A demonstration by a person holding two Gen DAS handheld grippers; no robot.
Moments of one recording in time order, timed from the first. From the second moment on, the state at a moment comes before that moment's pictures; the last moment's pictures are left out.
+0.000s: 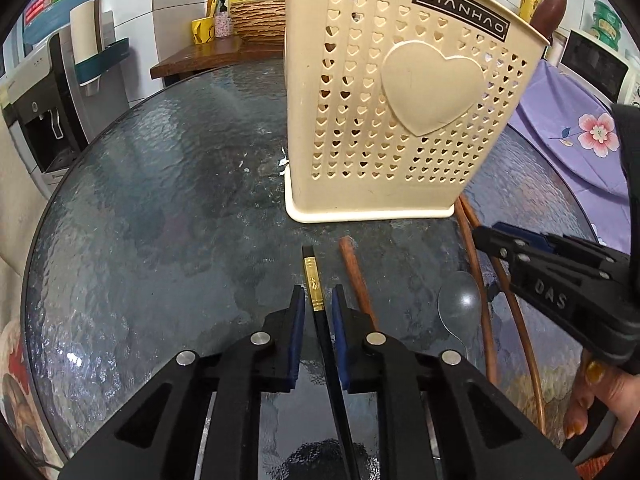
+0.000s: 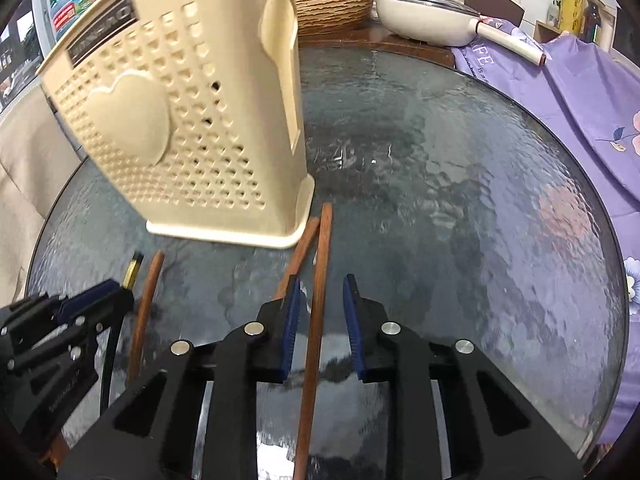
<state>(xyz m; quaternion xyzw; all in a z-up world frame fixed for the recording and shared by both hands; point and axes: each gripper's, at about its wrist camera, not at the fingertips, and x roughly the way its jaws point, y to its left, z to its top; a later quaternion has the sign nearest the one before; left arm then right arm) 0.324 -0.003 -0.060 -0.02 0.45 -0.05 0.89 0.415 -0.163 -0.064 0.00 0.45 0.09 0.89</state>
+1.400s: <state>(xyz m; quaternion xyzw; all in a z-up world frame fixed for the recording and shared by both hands) 0.266 0.013 0.036 -0.08 0.31 -0.10 0.94 0.308 -0.203 0.045 0.06 0.27 0.20 0.94</state>
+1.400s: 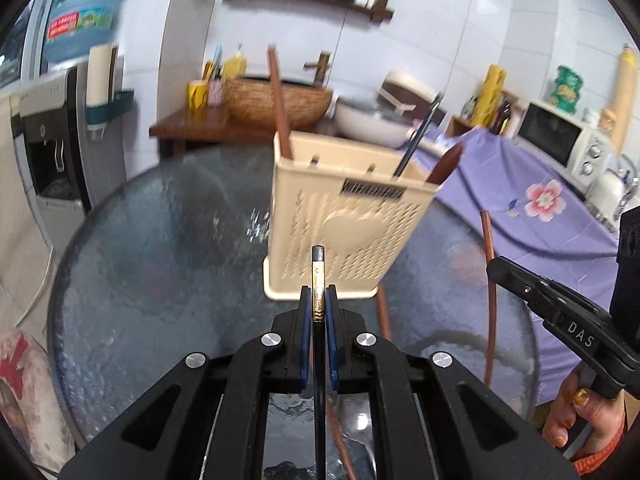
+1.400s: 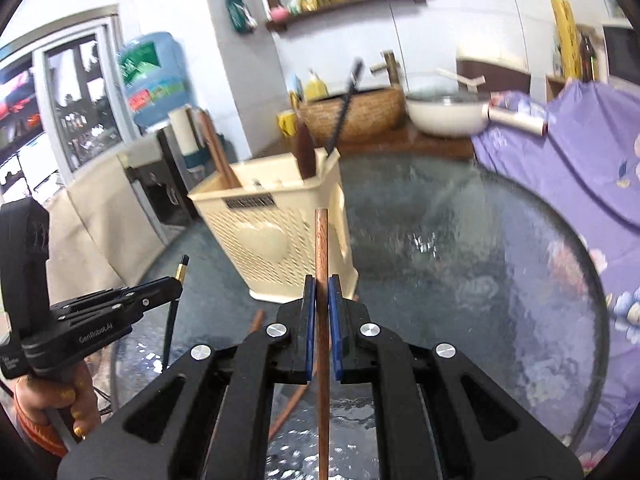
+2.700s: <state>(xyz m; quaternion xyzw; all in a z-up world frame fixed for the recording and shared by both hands) 0.248 0.034 0.170 -0.10 0.22 -0.16 0.96 0.285 -0.191 0.184 0.04 0.18 0.27 0.95</state>
